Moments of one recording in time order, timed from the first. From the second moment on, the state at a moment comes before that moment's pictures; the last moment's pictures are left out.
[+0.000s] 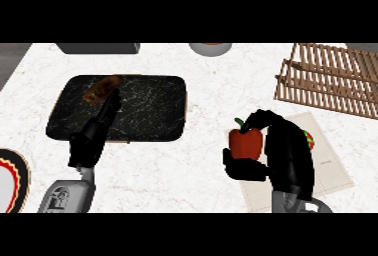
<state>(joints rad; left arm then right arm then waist) -0.17 0.08 -0.01 -1.45 -0.14 -0.03 0.02 -0.21 0.00 0.37 -1.93 0.96 -0.02 0.89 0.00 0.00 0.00</state>
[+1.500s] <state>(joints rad) -0.16 0.06 -0.02 -1.44 -0.16 -0.02 0.01 -0.83 -0.21 -0.14 -2.02 1.18 0.31 0.98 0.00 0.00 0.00</state>
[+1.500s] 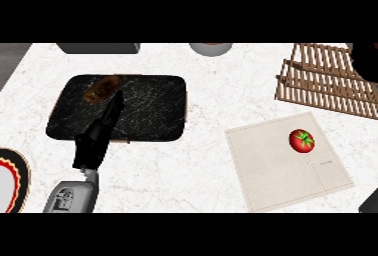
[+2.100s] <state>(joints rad) -0.18 0.06 -0.01 -1.46 -0.16 -0.03 0.04 -0.91 -0.40 -0.24 -1.78 1.16 0.25 0.85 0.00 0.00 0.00</state>
